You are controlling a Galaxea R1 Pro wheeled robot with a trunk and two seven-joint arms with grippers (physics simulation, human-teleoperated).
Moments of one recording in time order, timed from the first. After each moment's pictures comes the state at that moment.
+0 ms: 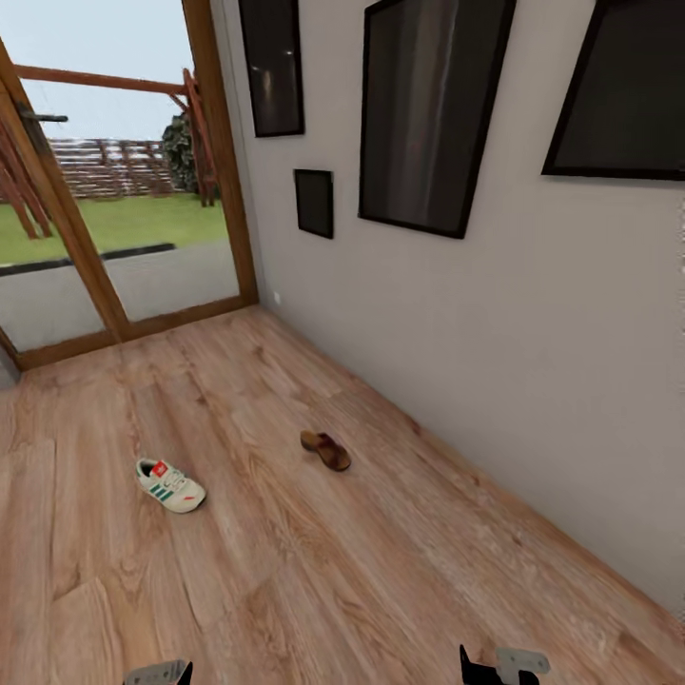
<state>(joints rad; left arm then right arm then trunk) -0.21 0.13 0.09 -0.36 0.14 -0.42 -0.10 -0.39 -0.05 0.28 -0.06 -0.39 -0.55 -0.05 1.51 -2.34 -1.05</state>
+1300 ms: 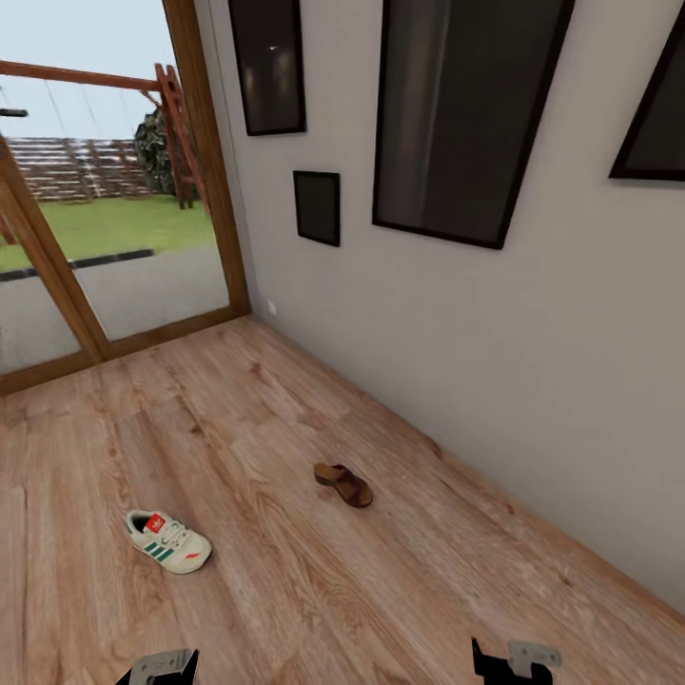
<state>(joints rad) -0.21 0.12 0.10 -0.39 0.11 -0.41 -0.10 -0.42 -0.07 0.27 -0.03 -0.40 -0.56 -0.06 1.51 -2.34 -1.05</state>
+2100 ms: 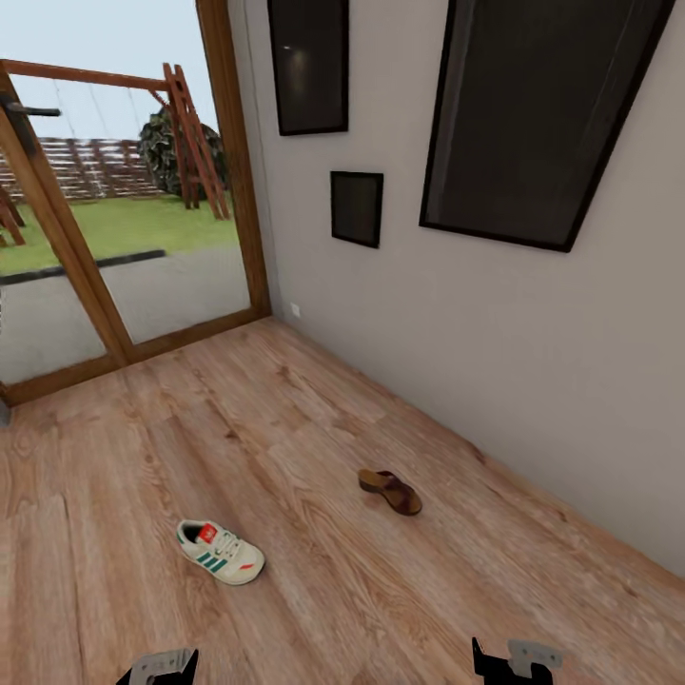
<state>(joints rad) -0.21 0.12 0.10 -0.39 0.11 -0.41 -0.10 -0.42 -0.07 0.27 -0.04 -0.40 -0.56 -0.06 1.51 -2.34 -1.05</state>
